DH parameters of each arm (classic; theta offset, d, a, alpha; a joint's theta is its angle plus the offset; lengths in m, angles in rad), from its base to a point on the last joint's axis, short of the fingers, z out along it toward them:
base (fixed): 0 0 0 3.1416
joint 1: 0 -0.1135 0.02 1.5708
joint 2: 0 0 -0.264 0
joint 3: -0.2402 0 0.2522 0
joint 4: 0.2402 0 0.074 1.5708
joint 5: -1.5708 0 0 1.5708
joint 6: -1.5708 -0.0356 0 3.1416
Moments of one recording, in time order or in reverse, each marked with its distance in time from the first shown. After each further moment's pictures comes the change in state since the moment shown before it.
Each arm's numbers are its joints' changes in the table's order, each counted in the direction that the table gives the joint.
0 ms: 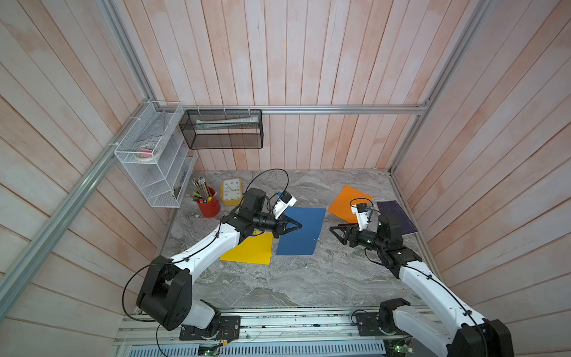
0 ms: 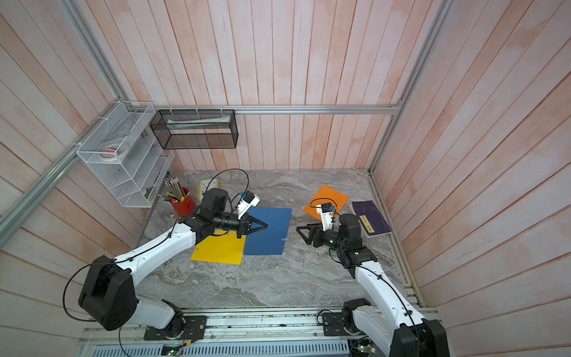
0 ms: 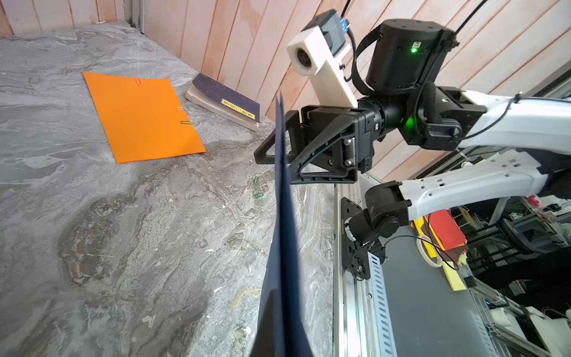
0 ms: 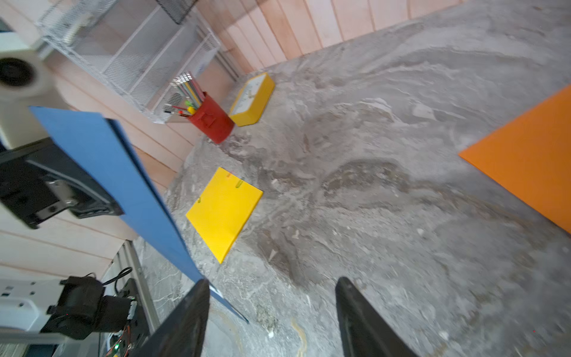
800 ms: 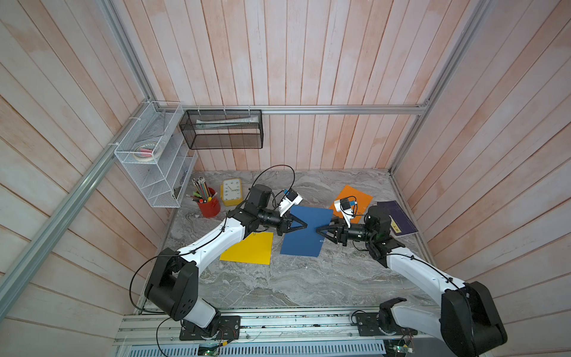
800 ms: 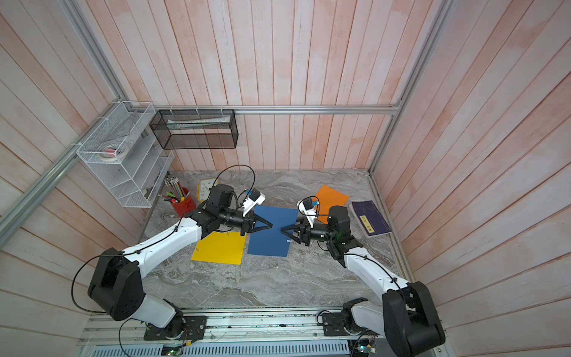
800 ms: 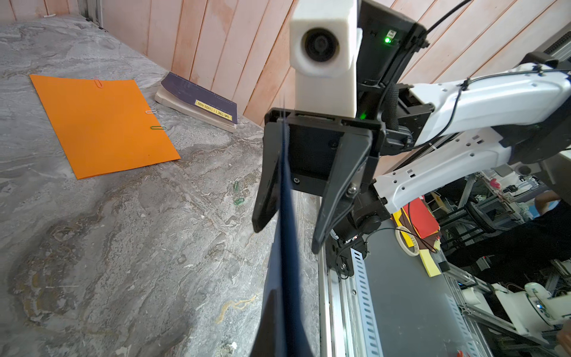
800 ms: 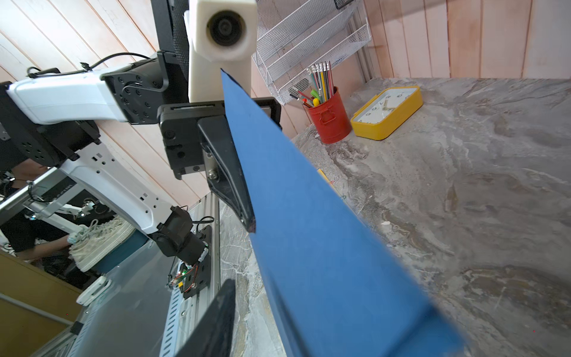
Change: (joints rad) left arm 0.022 0.074 -0.093 0.042 -0.071 -0.024; right arm -0.096 0.223 -0.051 -0.373 0.369 0.021
